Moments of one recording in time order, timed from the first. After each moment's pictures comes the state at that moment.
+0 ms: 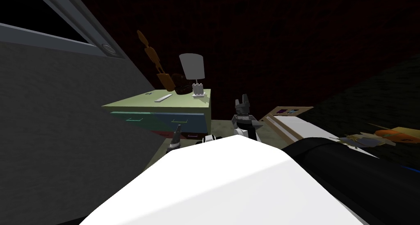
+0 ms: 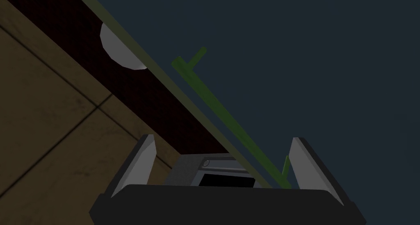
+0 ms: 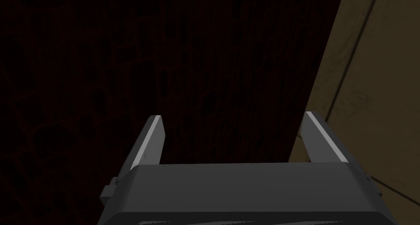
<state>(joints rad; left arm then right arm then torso) 0.40 0.20 0.03 -1.41 -0.16 -1.14 -0.24 0.54 0.00 -0.01 -2.37 -0.04 -0.44 0.13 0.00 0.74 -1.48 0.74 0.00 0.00</state>
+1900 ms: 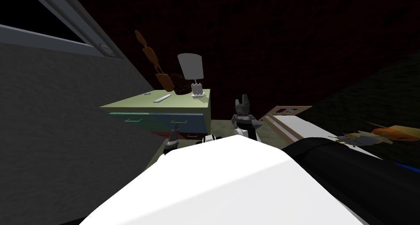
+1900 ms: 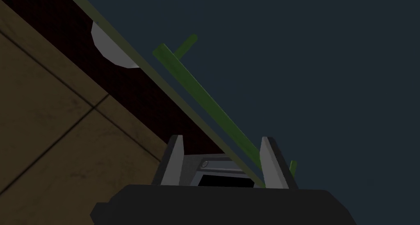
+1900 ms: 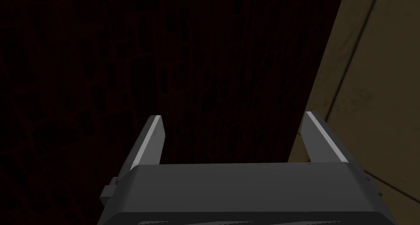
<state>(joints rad) 0.37 0.24 0.06 -1.46 -0.14 -1.06 -0.20 0.54 0.00 -0.01 -2.37 -0.04 -0.44 0.13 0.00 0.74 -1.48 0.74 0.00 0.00</state>
